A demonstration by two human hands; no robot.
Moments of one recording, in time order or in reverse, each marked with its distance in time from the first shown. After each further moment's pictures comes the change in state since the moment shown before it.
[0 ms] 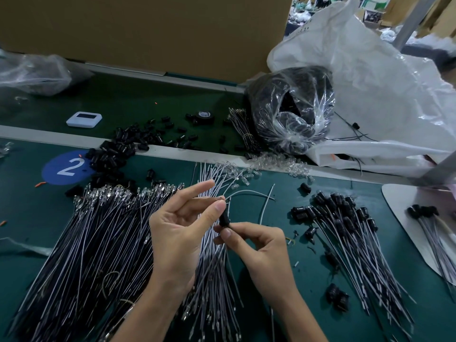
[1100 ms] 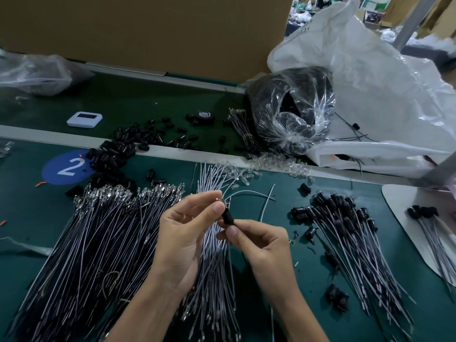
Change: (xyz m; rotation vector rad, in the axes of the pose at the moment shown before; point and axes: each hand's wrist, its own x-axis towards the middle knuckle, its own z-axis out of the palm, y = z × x) left_hand 0.006 -0.005 -0.008 -0.180 -0.089 -0.242; right_hand 0.001 -0.002 -0.001 0.088 0.024 0.009
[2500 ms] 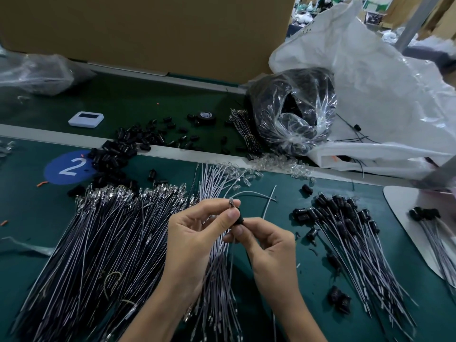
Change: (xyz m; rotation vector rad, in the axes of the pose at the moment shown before) left_hand -0.009 -0.004 0.012 0.165 -0.032 0.149; right_hand -0.002 0.003 0.003 -0.008 0.081 -0.112
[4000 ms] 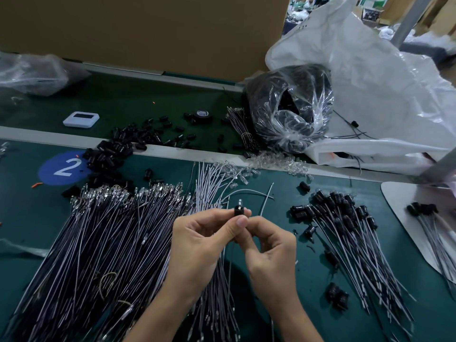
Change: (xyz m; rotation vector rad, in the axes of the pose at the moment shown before) left_hand -0.004 -0.010 0.004 0.113 -0.058 0.005; right_hand -0.004 0.007 -0.001 -0.051 0.075 -0.062
